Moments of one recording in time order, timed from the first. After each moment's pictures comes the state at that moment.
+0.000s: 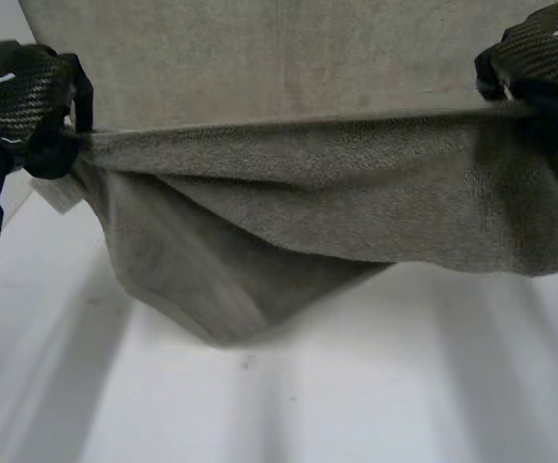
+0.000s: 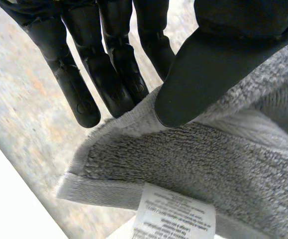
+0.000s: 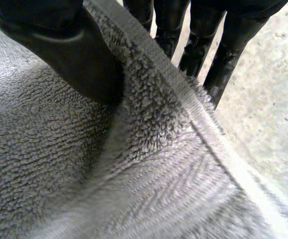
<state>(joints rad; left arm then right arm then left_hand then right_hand) 4.41 -1.39 -1.62 3.12 -1.52 3.42 1.85 -1.50 0.99 0.71 1.36 2.48 1.19 1.22 1.22 1.22 1.02 1.32 1.30 0.76 0.78 1.15</state>
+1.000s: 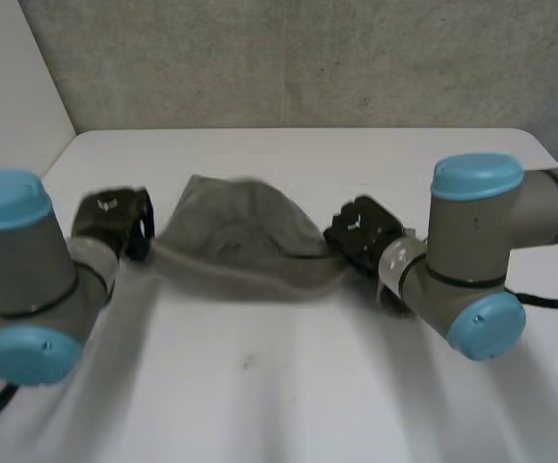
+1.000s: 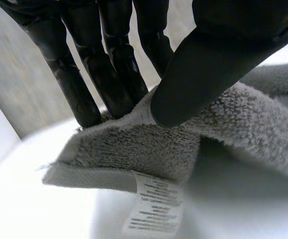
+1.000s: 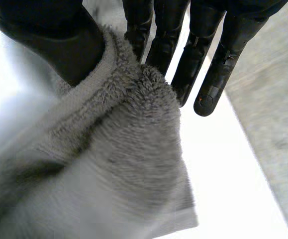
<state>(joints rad) 4.36 -1.98 -1.60 3.35 -1.68 3.22 2.09 -0.87 1.18 0.08 1.41 2.35 1.19 1.22 1.22 1.22 1.03 1.32 1.31 0.76 0.78 1.16</state>
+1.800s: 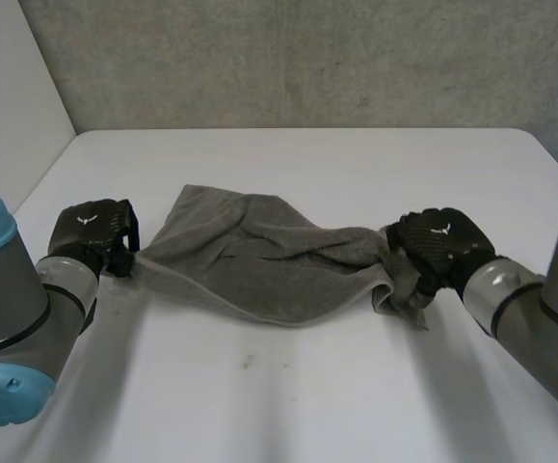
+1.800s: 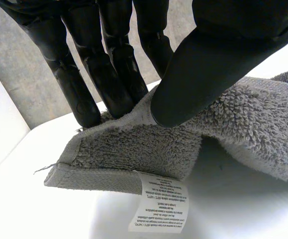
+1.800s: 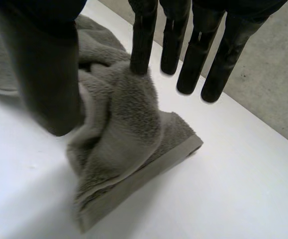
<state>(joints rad) 4.40 -1.84 -1.77 3.38 -1.67 3.21 1.93 -1.31 1.68 -0.01 1.39 2.78 1.19 1.22 1.22 1.22 1.03 0.55 0.55 0.56 0.56 0.39</state>
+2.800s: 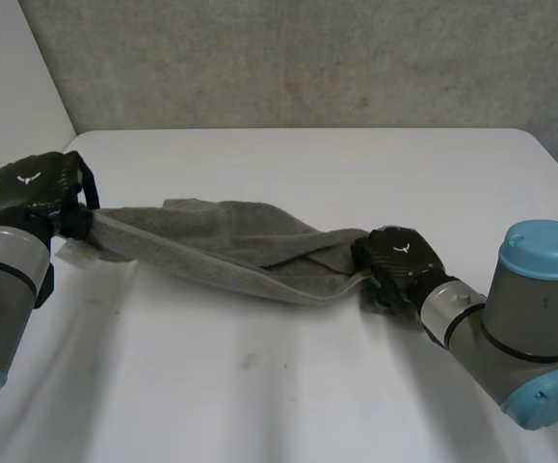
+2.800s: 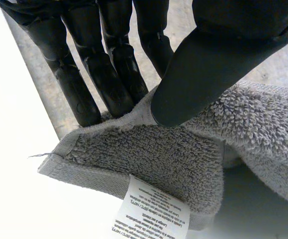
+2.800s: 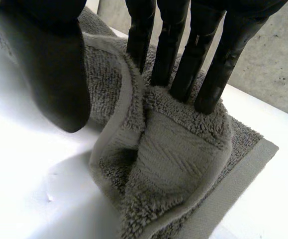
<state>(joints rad) 4.47 -1.64 -1.80 3.38 -1.66 3.17 1.96 -1.07 1.68 -0.30 1.30 2.93 1.19 1.22 1.22 1.22 1.03 0.75 0.76 0.76 0.76 0.58</state>
